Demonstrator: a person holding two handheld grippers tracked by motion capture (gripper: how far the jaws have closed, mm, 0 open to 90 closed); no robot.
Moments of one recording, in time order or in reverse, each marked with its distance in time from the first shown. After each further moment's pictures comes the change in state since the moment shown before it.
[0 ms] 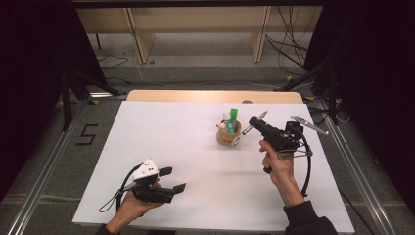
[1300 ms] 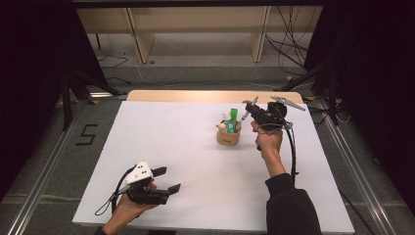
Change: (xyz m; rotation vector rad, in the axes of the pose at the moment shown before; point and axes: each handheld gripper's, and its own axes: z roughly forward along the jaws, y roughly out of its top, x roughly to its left) left arm 0.005 -0.009 -0.009 -0.049 0.028 0.014; right arm -0.030 0.016 0.074 0.081 -0.272 -0.125
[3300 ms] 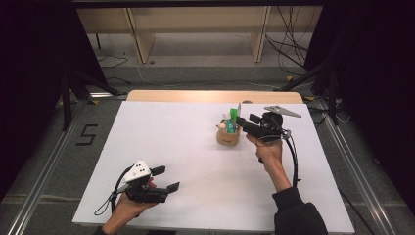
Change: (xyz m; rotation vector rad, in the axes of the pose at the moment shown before) left arm 0.004 0.001 -0.002 -0.010 0.002 -0.034; right arm 0.015 -0.020 -0.019 0.099 0.084 -0.103
